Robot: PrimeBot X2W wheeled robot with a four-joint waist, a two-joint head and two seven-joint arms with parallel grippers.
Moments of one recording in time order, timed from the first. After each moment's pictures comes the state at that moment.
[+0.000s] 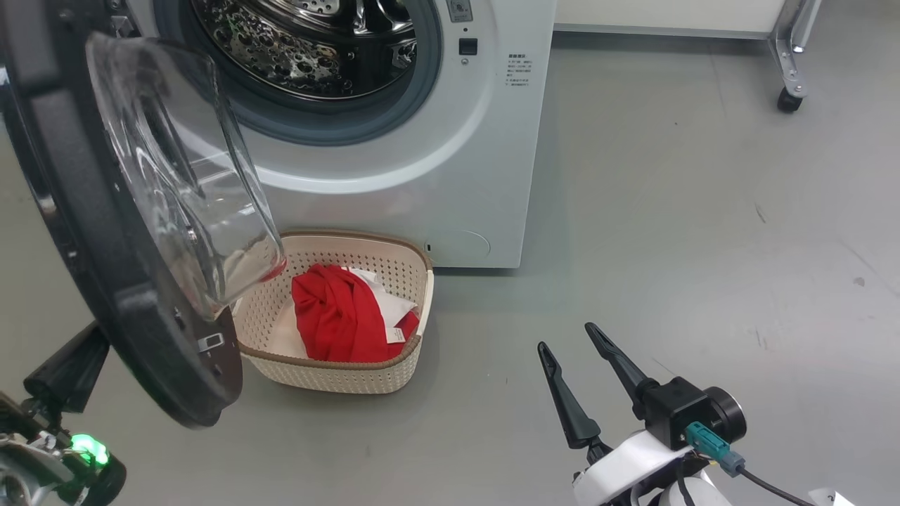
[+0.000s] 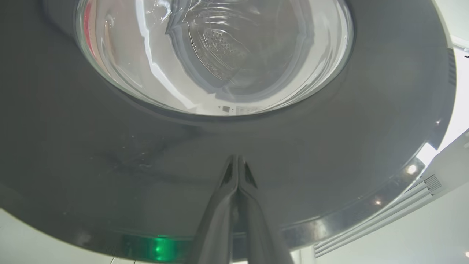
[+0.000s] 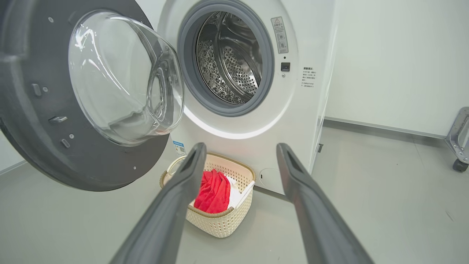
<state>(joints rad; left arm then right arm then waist) -0.19 0.27 0.21 0.33 -2.09 0.13 0.66 -0.04 -0.06 0.45 0.18 0.27 0.00 -0.25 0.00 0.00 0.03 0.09</state>
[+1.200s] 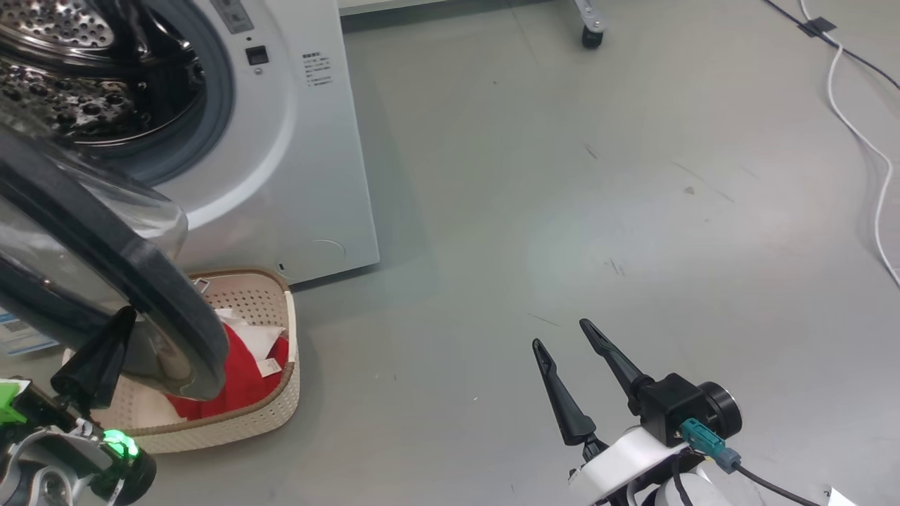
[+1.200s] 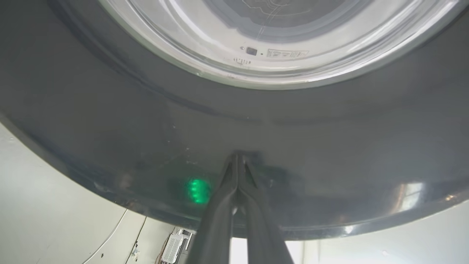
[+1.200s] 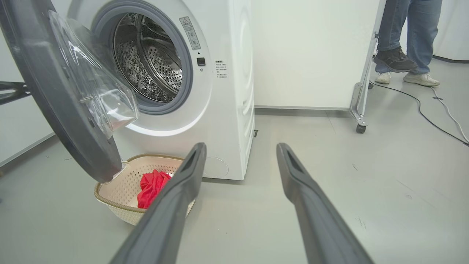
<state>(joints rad) -0.19 0.20 0.17 0.29 -2.10 0.13 0.49 -0.05 -0.06 0.46 0.19 0.27 0.00 -0.25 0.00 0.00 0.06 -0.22</state>
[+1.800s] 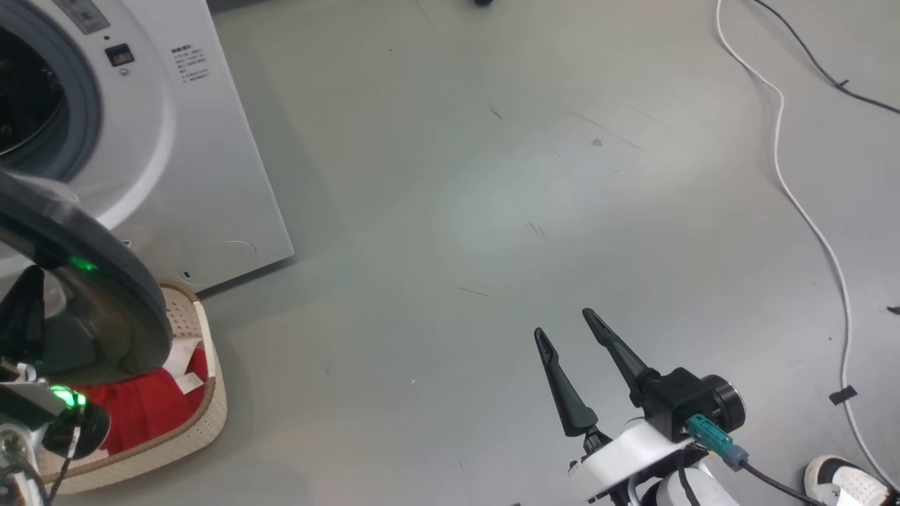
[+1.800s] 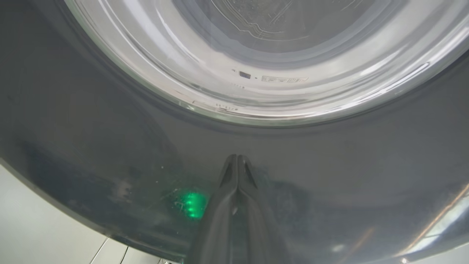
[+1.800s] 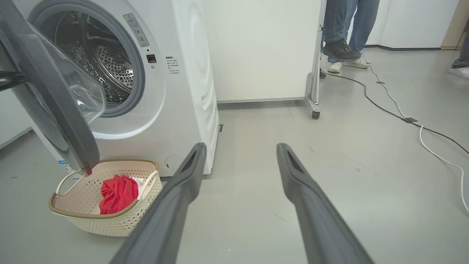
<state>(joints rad) -0.29 0.19 0.28 0.32 -2.09 0.13 0.26 -0.05 -0.06 0.46 0.15 0.28 -0.01 -0.25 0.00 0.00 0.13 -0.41</state>
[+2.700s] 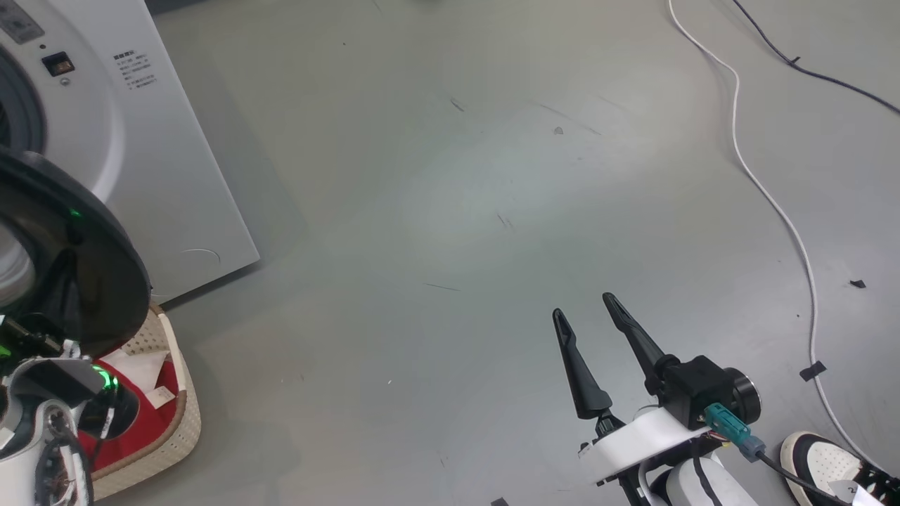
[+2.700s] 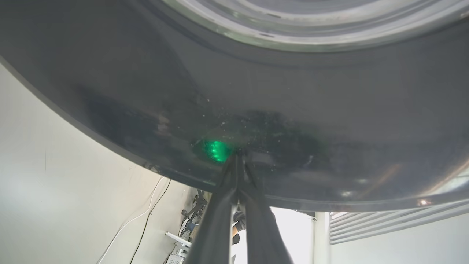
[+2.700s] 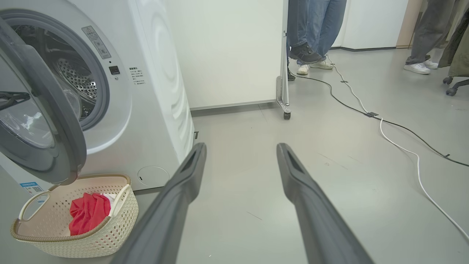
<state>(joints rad) -0.37 0.16 0.22 0.41 -2.02 0.08 0.21 -0.06 -0.05 0.42 0.13 0.30 -0.05 -0.25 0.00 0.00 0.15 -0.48</state>
